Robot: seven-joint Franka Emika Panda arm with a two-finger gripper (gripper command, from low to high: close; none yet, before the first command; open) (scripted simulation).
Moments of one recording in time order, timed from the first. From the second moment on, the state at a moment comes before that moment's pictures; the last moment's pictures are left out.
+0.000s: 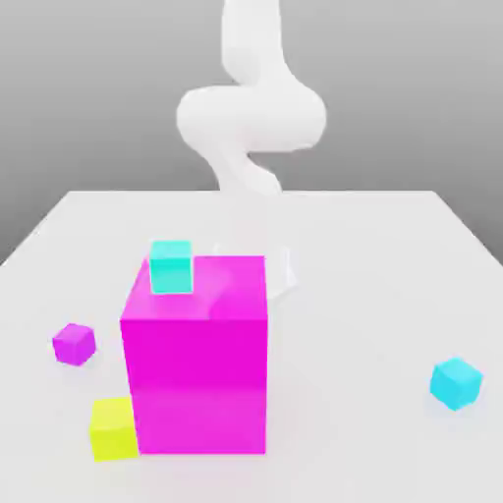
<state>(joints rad) 0.08 -0.73 -0.02 -2.32 0.02 2.34 0.69</state>
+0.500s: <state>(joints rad) 0.49 -0.27 -0.06 -2.46 0.15 2.55 -0.01</state>
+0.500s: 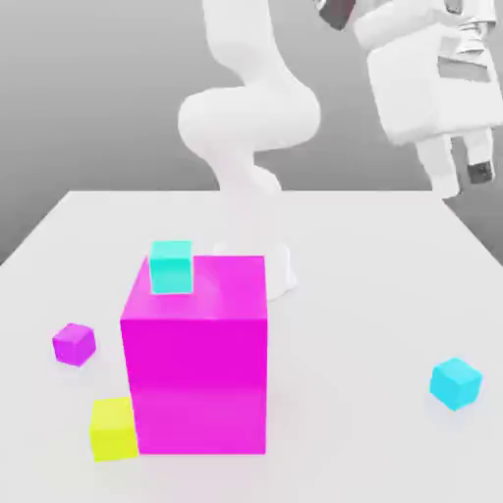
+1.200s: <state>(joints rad) 0.74 0.36 0.02 -2.57 -0.03 2.94 -0.50</state>
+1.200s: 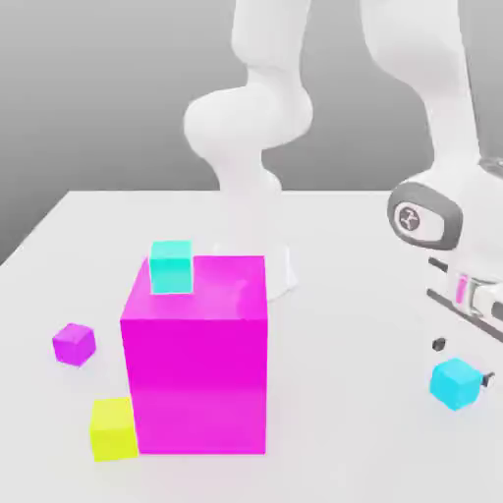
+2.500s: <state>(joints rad) 0.17 -0.62 -0.40 -2.63 -0.26 2.04 -1.32</state>
